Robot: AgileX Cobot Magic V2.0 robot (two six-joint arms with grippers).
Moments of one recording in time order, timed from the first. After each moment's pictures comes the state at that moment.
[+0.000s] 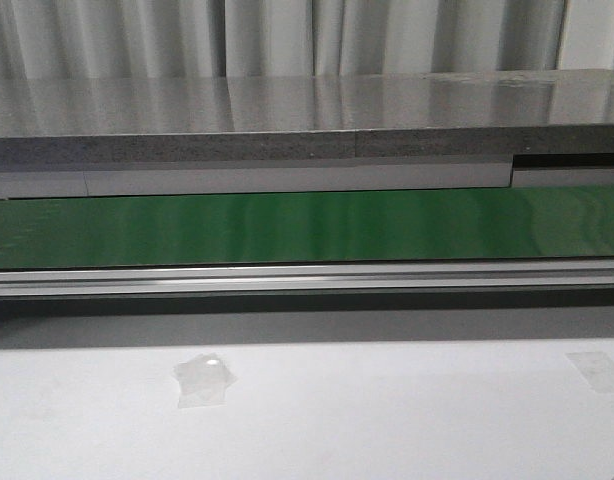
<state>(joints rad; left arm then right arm) -0.08 0.33 -0.34 -0.30 0.20 0.35 -0.41 1.79 -1.50 0.18 0.84 -0.79</state>
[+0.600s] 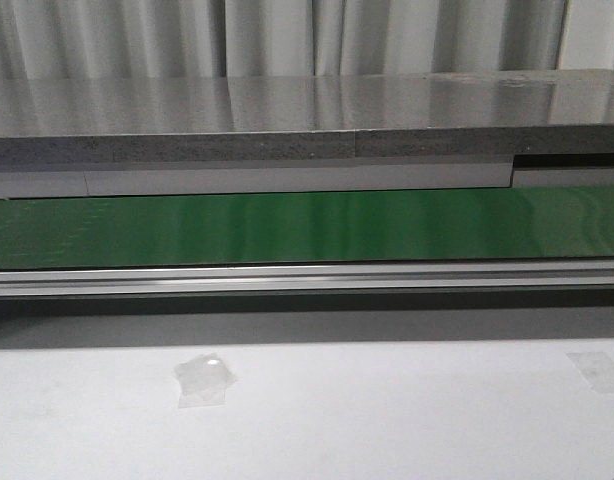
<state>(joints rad) -0.08 0.33 -0.34 -0.30 0.20 0.35 -0.49 2.01 -1.50 0.23 0.84 -0.86</state>
